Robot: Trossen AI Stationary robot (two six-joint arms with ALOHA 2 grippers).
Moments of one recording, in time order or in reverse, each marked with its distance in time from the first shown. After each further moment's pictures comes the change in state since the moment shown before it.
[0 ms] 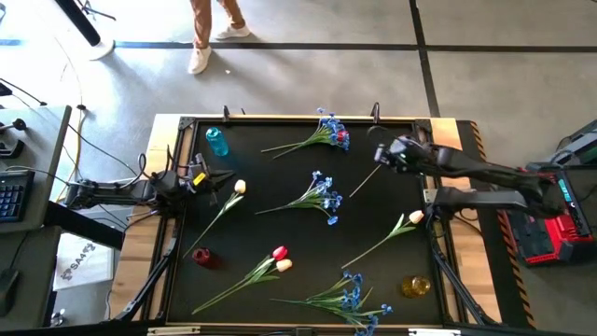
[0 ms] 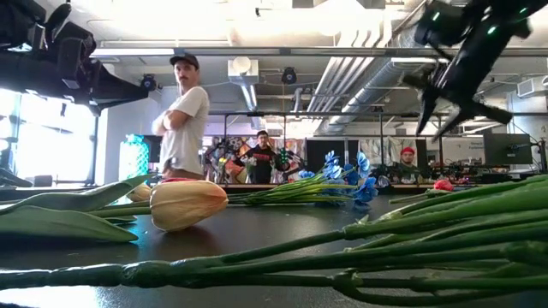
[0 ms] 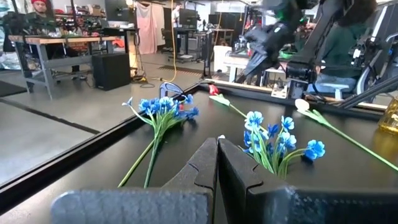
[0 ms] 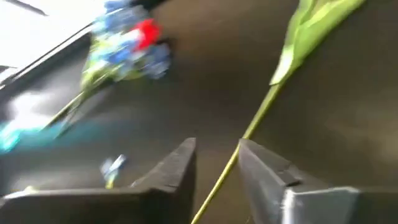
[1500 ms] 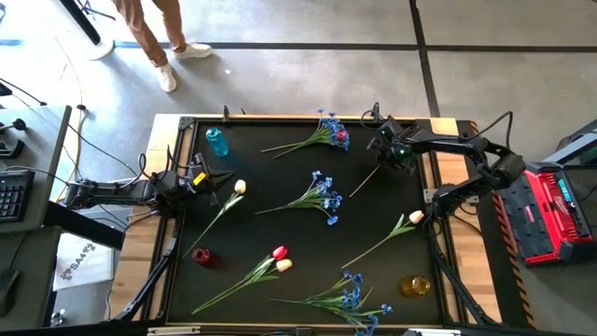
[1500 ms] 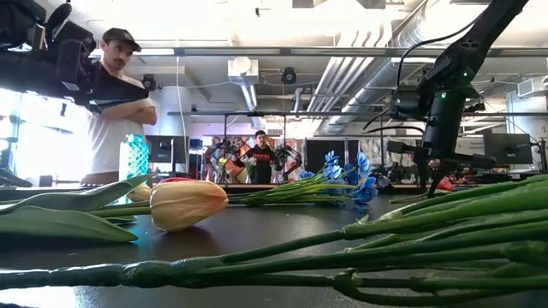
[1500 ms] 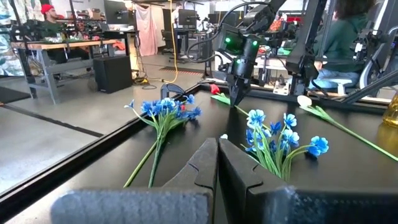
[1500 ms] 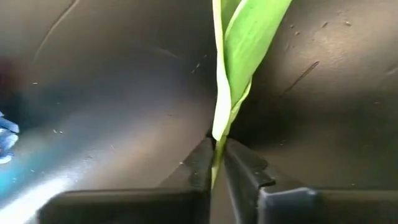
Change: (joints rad) left arm 0.000 0.001 0.000 0.000 0.000 0.035; right arm -0.376 0.536 0.007 0.203 -0.329 -0.068
